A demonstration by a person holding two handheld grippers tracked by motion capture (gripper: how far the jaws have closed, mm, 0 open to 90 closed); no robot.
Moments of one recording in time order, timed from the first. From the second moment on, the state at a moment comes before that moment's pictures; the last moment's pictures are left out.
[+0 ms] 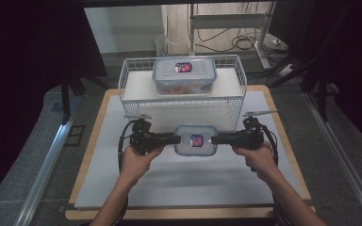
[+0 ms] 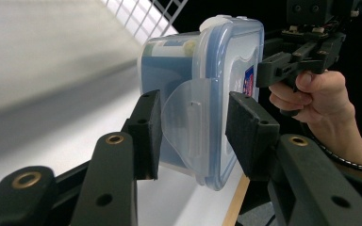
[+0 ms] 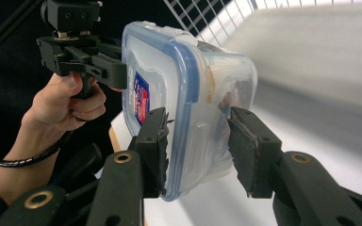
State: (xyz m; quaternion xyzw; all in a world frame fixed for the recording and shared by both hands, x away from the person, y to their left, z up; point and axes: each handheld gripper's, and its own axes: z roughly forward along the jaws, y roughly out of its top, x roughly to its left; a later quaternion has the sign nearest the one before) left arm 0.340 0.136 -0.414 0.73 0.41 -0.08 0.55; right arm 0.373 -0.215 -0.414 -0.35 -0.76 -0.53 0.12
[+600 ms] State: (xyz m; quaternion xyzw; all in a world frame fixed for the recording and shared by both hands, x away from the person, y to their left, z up) left arm 0.382 0.155 -0.308 0.72 0.40 -0.04 0.57; right arm 0.414 -0.196 -0.311 -0.33 -0.75 -0.56 0.08
